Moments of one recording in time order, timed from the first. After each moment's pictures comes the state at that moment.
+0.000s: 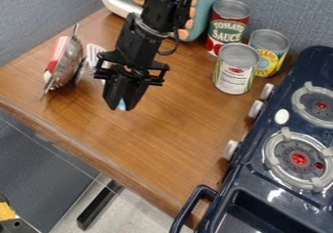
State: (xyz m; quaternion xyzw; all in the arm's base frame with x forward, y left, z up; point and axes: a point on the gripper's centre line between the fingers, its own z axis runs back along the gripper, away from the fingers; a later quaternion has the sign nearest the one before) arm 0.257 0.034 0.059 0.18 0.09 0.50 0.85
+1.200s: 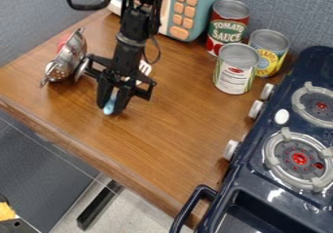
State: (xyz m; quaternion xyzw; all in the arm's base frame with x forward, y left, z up) arm 0.283 0.071 0.008 0.07 0.14 0.11 0.98
